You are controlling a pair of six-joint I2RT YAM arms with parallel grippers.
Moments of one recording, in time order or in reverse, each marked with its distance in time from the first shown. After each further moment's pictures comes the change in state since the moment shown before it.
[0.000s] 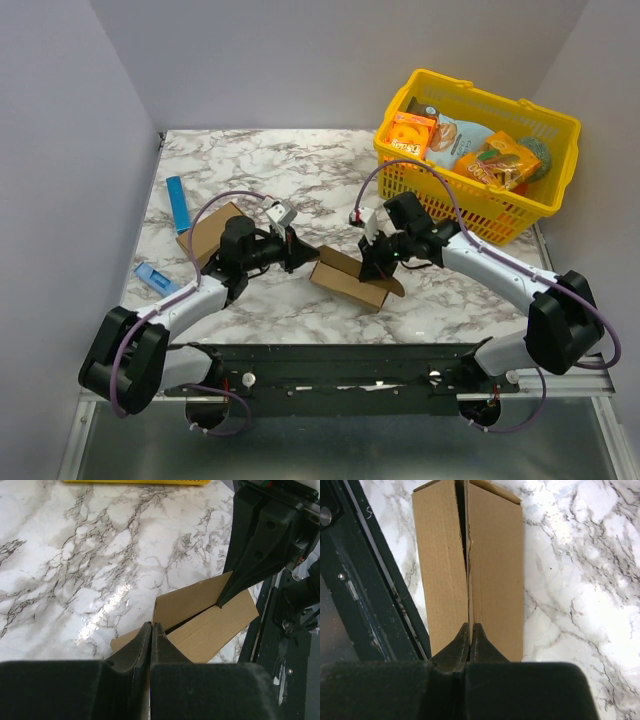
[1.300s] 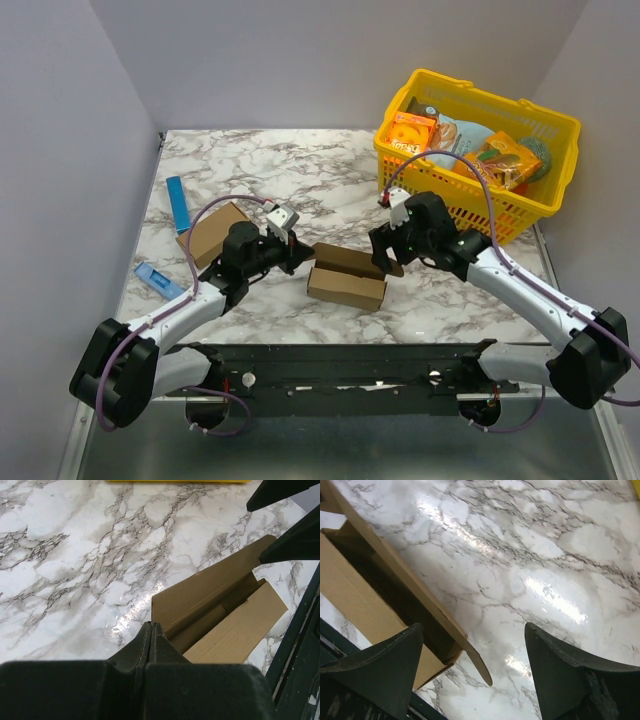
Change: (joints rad) left arm -0.069 -0.082 -0.010 -0.104 -0.240 0.090; right arm -0.005 -0.207 -0.042 0.030 0.474 0.202
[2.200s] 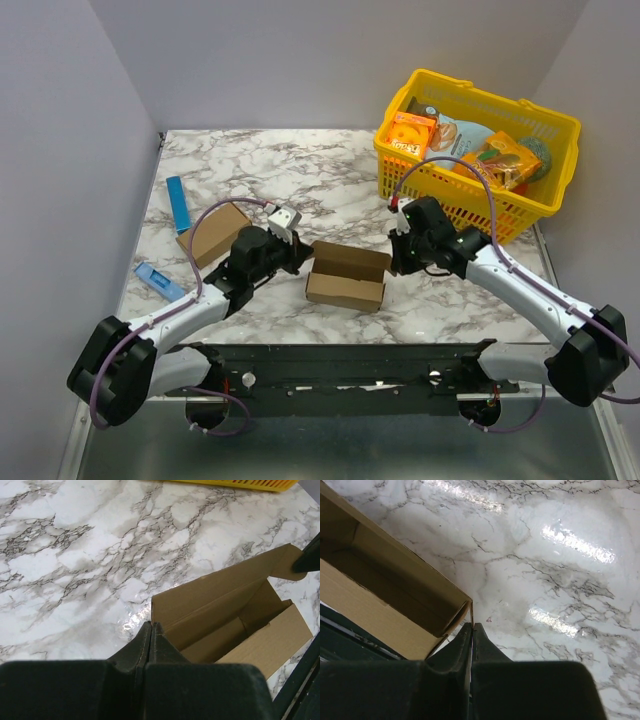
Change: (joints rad) left arm -0.074 0.000 -0.003 -0.013 -0.209 -0.046; right arm -0.001 0.014 0.018 -0.189 0.042 0.204
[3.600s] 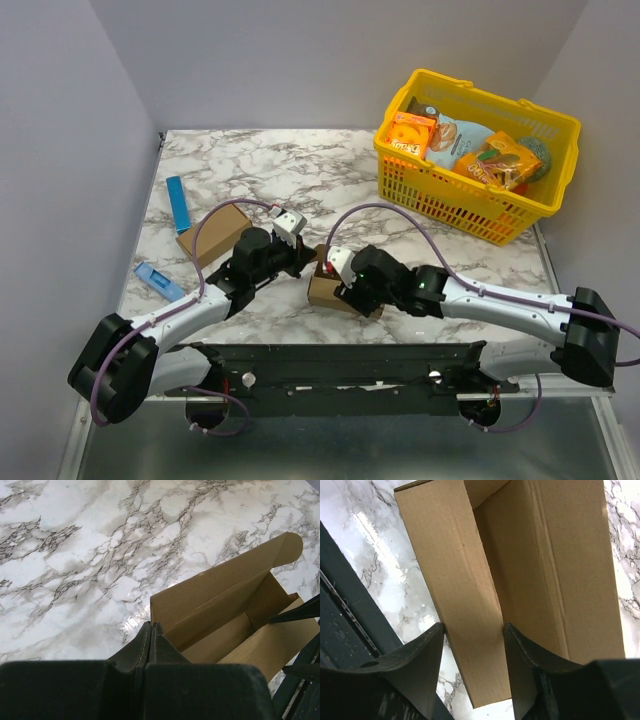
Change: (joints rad) left arm -0.026 0.013 -0.006 0.012 0.021 0.047; right arm 0.479 0.034 -0.103 0.254 0.182 -0.334
